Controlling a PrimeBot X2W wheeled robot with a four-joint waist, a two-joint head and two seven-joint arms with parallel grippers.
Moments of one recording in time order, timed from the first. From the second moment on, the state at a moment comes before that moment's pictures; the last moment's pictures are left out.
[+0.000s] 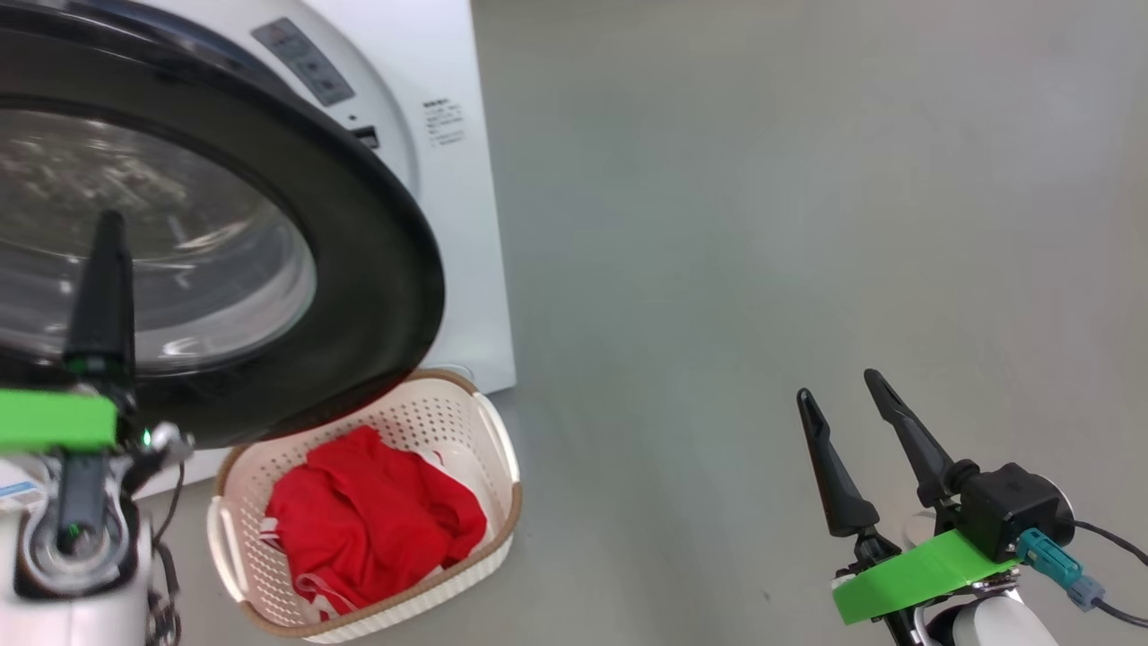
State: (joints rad) left arm -0.51 0.14 0.19 0.34 -1.41 -0.11 0.08; right arm -0.08 -0.04 0.10 0.15 0.25 0.13 -0.26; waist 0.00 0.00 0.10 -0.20
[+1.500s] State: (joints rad) left arm 0.13 0.06 0.16 0.01 -0.14 -0.13 -0.25; right arm -0.02 -0.04 0.04 0.10 0.25 0.13 -0.26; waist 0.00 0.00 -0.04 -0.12
